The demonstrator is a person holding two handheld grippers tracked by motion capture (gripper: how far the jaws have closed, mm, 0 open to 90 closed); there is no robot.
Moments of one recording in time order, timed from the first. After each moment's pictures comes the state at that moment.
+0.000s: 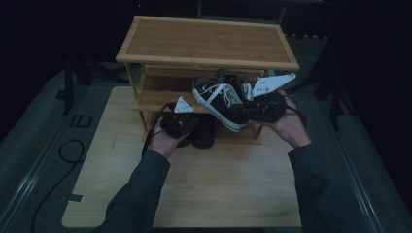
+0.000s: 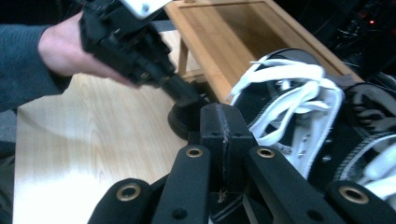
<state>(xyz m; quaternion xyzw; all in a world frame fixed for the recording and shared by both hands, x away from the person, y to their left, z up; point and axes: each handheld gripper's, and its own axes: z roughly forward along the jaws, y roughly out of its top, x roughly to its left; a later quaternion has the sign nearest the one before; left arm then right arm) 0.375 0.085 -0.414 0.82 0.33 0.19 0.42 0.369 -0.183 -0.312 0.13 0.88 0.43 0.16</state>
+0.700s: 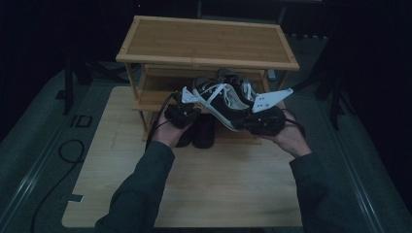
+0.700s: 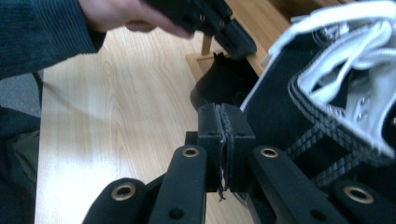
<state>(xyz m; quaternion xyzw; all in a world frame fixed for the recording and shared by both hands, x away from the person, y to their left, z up) 0.394 0.073 -0.399 0.82 0.34 0.23 0.39 0.363 -0.194 -0.348 0.11 0.89 0.42 0.12</state>
